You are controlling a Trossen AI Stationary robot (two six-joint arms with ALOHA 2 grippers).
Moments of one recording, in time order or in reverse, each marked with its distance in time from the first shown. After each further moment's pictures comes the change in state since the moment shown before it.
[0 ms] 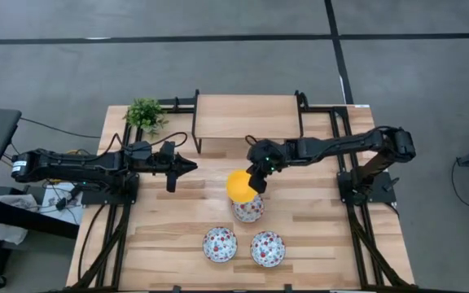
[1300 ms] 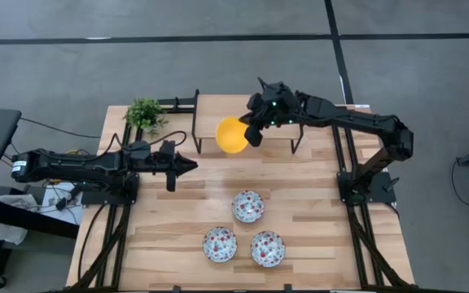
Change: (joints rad) left arm 0.000 0.000 0.001 0.042 0.000 -0.006; right arm -0.272 0.000 0.378 -0.107 -0.020 -0.265
